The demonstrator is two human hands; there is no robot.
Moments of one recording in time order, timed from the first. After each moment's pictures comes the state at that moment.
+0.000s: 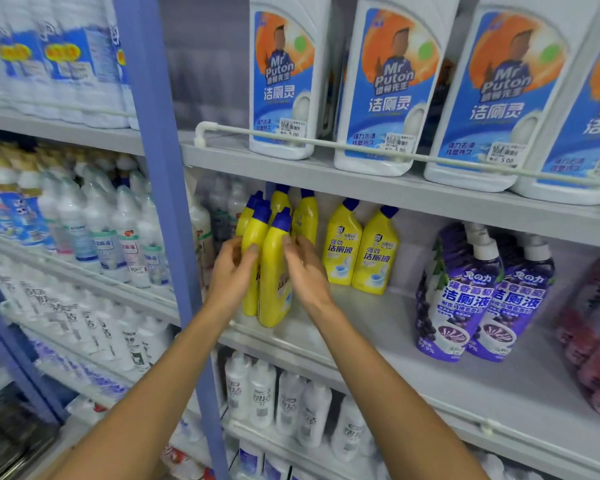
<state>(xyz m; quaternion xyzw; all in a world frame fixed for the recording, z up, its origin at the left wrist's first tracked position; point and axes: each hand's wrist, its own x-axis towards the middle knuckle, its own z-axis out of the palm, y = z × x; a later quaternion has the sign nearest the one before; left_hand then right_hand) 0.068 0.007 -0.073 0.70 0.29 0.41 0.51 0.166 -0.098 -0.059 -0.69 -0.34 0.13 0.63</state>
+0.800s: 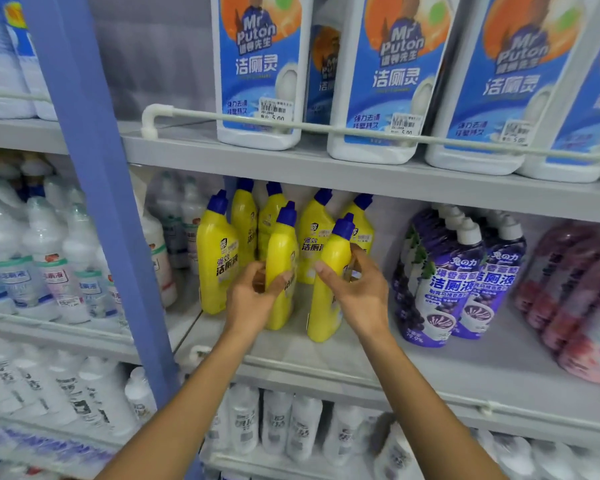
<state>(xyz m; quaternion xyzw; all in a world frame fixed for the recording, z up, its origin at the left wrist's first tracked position) 0.136 0.006 -0.129 0.72 0.21 0.36 0.56 0.217 -0.159 -0.091 -0.77 -0.21 -0.10 0.59</state>
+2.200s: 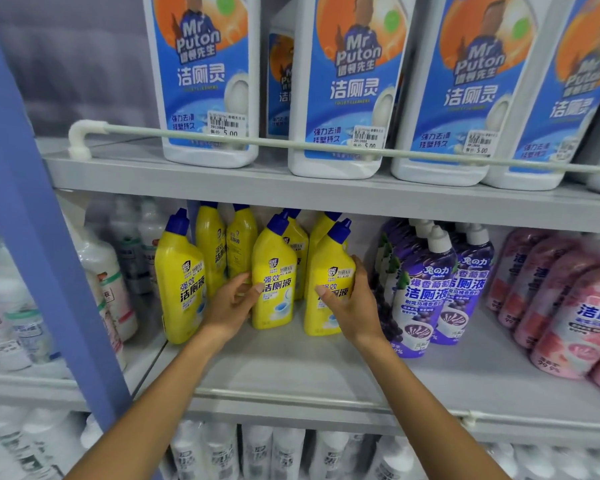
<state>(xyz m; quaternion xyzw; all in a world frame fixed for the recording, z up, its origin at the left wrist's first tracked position) 0.188 0.043 -0.144 0.75 0.10 0.22 0.61 0.280 -0.185 -0.125 -0.76 -0.23 -0.07 0.61</state>
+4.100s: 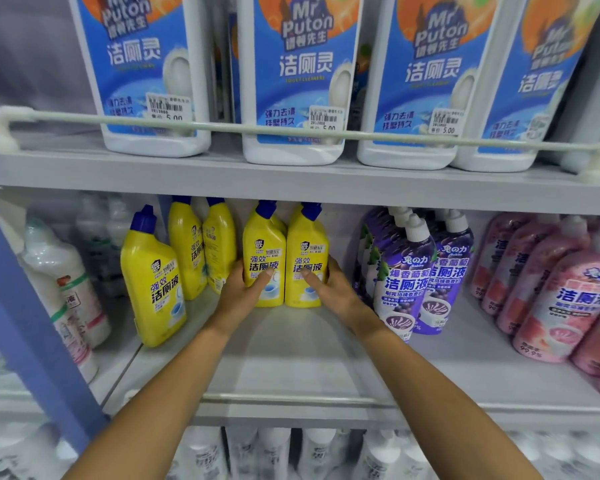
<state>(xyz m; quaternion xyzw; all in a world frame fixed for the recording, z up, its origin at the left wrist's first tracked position) 0.244 0.006 -0.144 0.74 0.12 0.26 0.60 0.349 -0.173 -0.145 -0.74 -0.24 0.06 0.62</state>
